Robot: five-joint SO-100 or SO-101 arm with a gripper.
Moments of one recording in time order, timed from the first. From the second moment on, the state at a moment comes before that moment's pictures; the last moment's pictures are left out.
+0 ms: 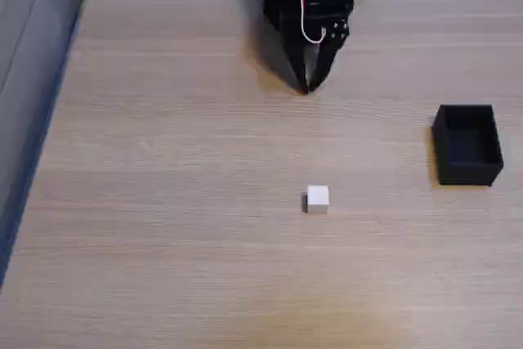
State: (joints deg) arm -2.1 190.5 177.2 76.9 -91.5
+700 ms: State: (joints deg) arm -4.6 190.5 177.2 76.9 -91.6
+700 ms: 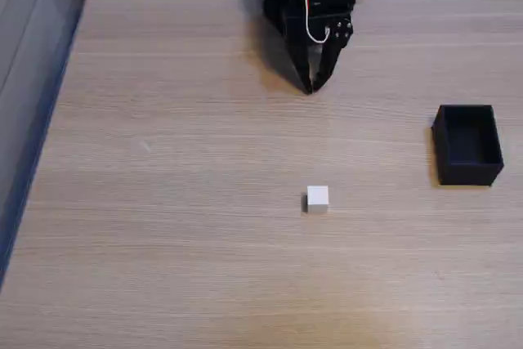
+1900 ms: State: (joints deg) arm -1.2 189.3 176.3 77.0 -94.7
